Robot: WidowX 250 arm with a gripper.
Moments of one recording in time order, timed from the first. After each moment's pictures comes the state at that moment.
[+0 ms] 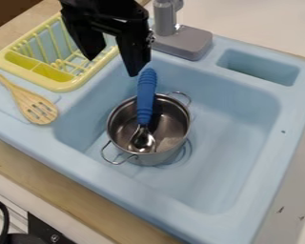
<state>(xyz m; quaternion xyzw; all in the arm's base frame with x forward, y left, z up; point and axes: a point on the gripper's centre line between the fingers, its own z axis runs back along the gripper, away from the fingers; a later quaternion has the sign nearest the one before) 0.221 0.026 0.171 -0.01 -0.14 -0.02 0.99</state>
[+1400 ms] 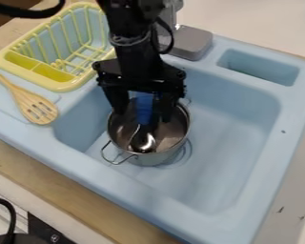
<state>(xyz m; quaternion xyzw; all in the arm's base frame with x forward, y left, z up) 0.243 0.009 0.086 -0.01 -0.08 0.12 0.99</state>
